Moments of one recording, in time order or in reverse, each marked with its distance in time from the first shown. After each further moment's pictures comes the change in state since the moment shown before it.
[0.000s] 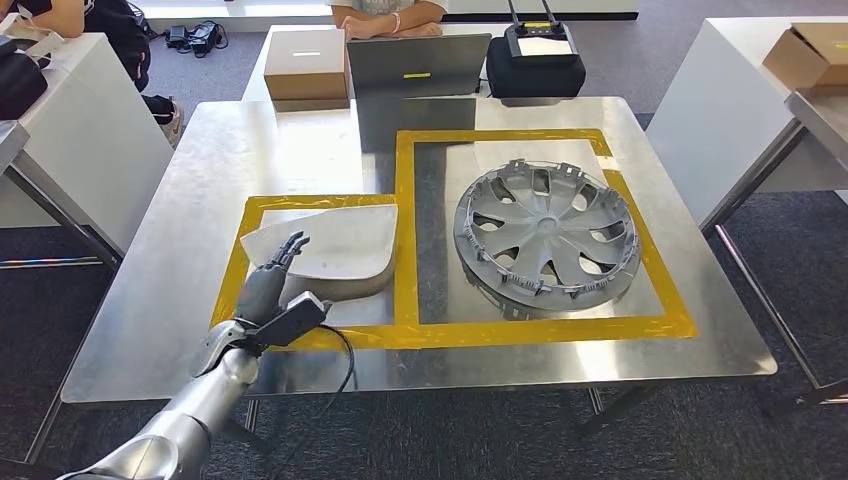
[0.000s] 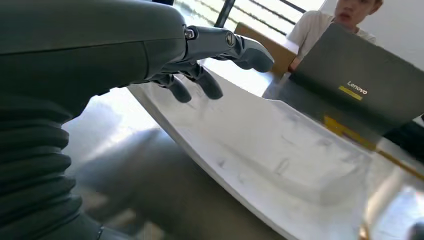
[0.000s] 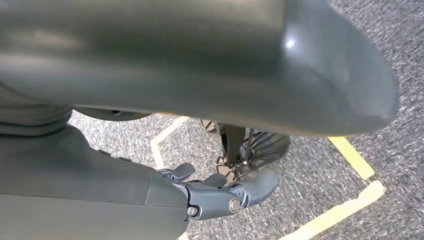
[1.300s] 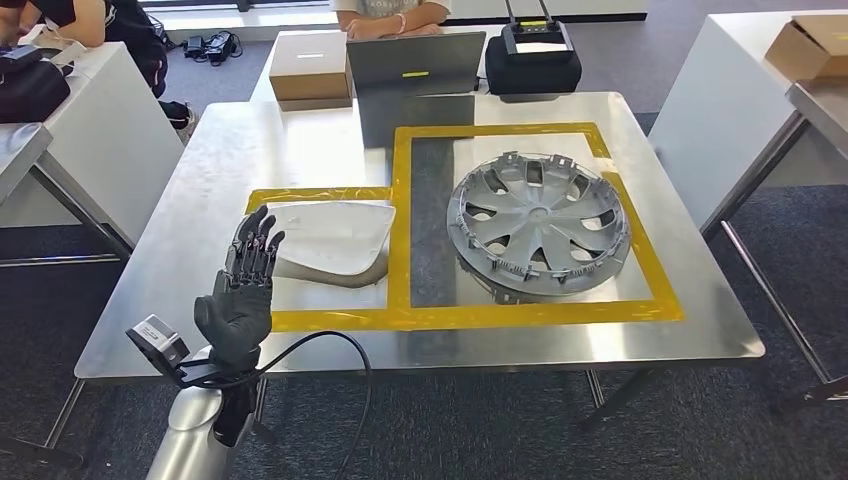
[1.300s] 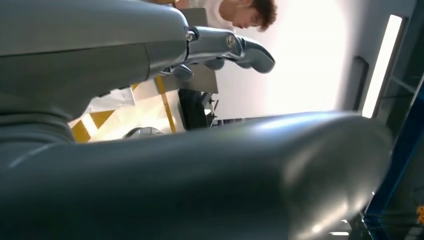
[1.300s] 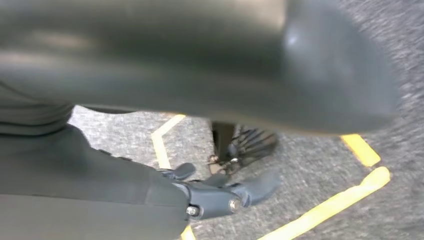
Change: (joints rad) left arm 0.403 -0.100 0.047 -0.904 0.754 -0.632 -0.027; right arm 0.000 -0.018 0.000 0.000 -0.010 0.000 0.010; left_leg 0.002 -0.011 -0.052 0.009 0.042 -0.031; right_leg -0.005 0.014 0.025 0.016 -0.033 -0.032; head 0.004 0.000
